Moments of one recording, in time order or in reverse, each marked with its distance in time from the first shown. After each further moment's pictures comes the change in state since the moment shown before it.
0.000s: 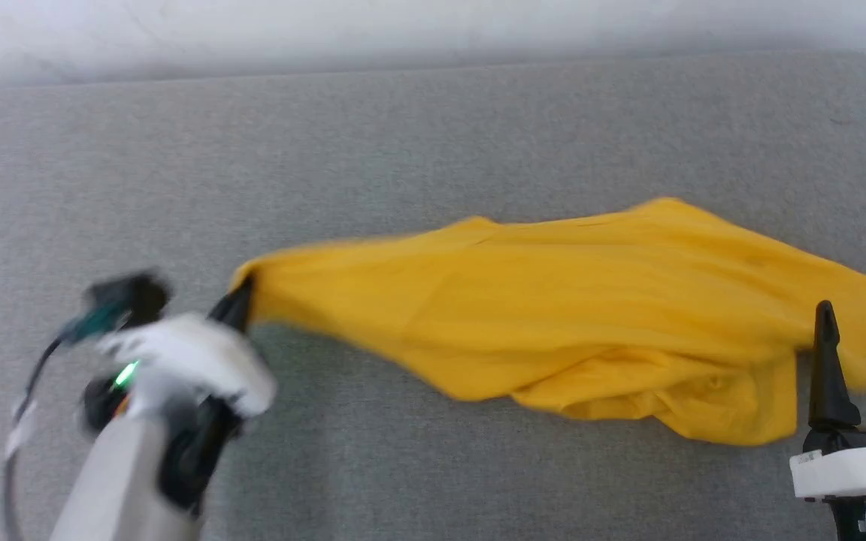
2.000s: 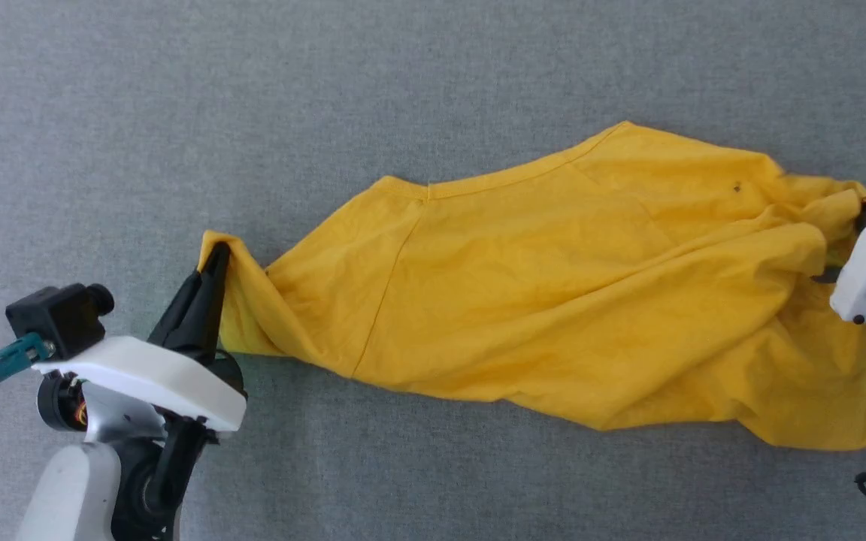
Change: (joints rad) left arm 0.162 0.065 0.055 -0.382 -0.063 0.008 -0.029; right arm -0.474 -0.040 -0.087 0.042 -0.137 -0.003 0.987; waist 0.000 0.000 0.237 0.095
